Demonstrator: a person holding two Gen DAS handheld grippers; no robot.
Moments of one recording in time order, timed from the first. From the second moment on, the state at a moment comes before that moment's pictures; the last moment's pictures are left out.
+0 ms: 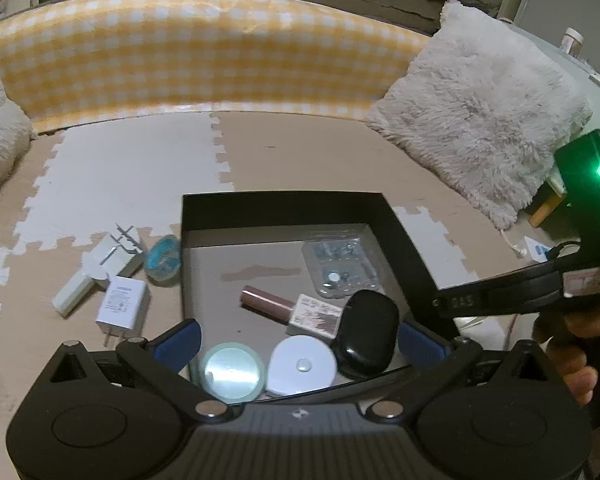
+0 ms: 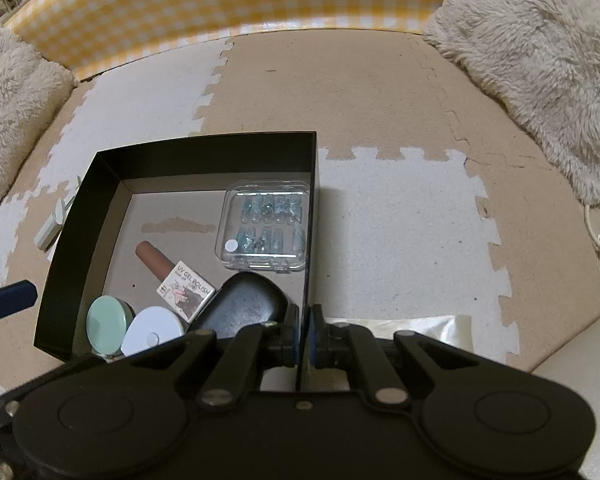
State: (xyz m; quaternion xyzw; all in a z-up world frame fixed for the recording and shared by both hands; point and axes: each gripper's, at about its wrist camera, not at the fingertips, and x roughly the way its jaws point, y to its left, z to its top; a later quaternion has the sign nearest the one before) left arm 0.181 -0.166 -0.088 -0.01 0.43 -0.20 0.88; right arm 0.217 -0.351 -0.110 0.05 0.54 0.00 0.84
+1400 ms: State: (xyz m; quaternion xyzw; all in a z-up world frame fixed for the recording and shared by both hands) left arm 0.257 -0.024 -0.169 0.02 0.38 -0.11 0.92; right arm 0.218 -0.349 -0.110 0.05 0.54 0.00 0.84
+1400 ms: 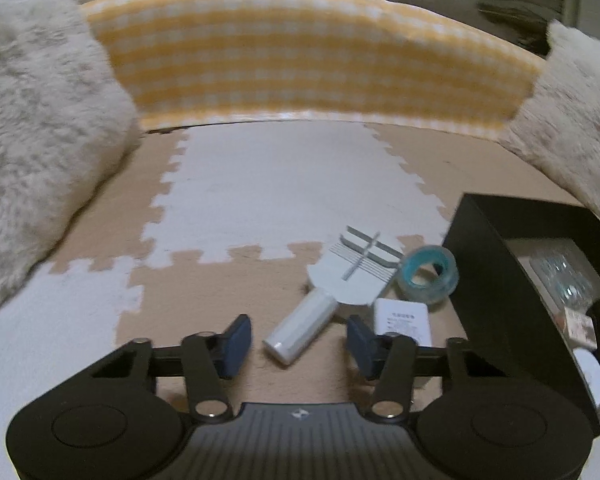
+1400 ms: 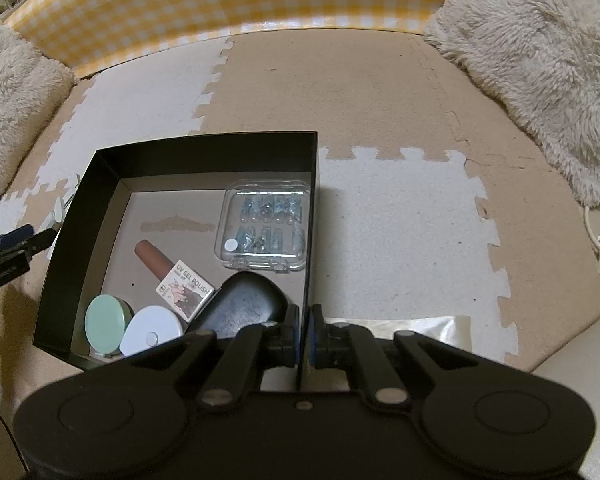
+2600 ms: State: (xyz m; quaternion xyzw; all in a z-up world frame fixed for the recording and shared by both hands) left arm 0.238 0.044 -0.155 -0.03 0.45 0.02 0.89; right arm 0.216 -0.351 -0.110 0.05 0.54 0.00 0.84
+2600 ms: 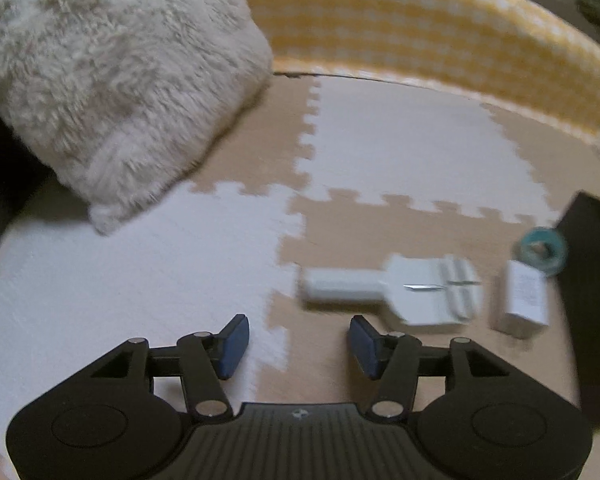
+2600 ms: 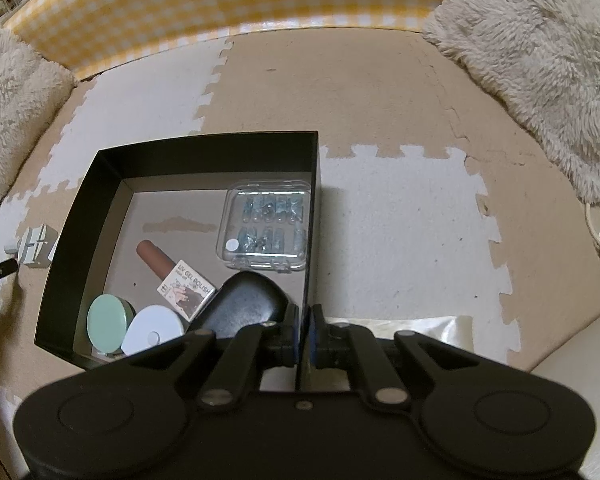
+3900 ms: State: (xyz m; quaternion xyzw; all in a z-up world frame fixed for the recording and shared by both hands) left arm 0.247 -0.022 -0.140 -0.12 0.39 -0.01 0.91; right arm 0.218 -0.348 -0.110 0.04 0.54 0.00 0.84
